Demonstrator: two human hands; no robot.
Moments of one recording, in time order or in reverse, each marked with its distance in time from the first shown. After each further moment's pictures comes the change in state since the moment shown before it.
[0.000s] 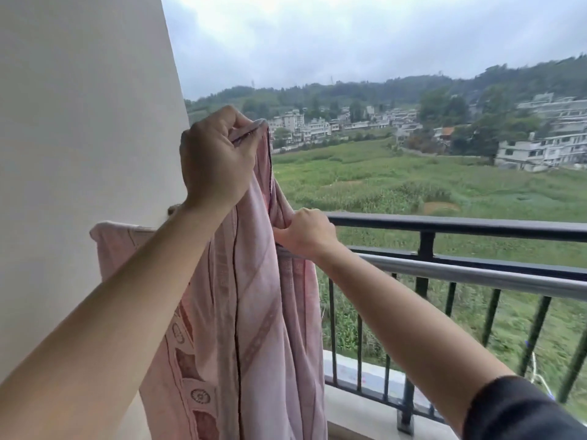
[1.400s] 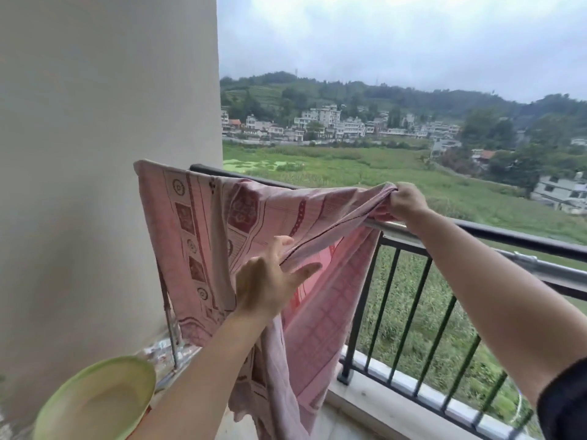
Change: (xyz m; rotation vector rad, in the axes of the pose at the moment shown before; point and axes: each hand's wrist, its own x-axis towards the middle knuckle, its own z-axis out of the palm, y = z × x) left_hand -0.272 0.262 -0.053 0.177 -0.372 -0.390; right_hand -0.158 0.218 -0.210 0.529 -0.018 0.284
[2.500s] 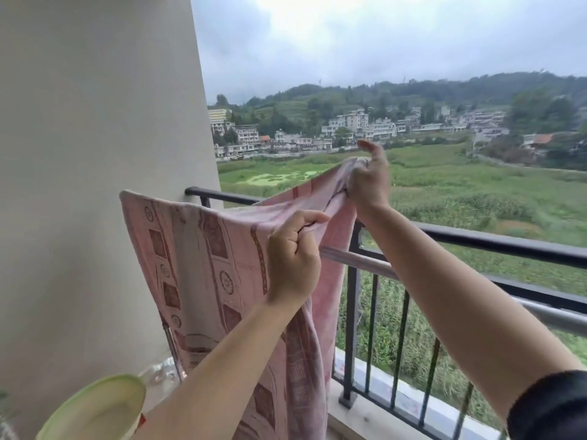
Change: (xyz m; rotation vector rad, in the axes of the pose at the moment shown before) left_hand 0.057 0.235 0.161 -0.468 0.262 0.065; right_hand 0.041 0.020 -0.129 0.538 0.194 -0.298
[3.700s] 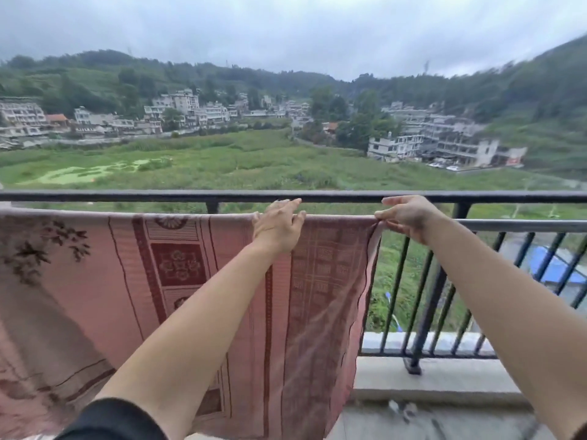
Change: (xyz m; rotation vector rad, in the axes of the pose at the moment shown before) left_hand -0.056 0.023 0.118 0.354 -0.951 0.009; right_hand -0.140 -0.030 -0.304 -0.264 0.244 0.583
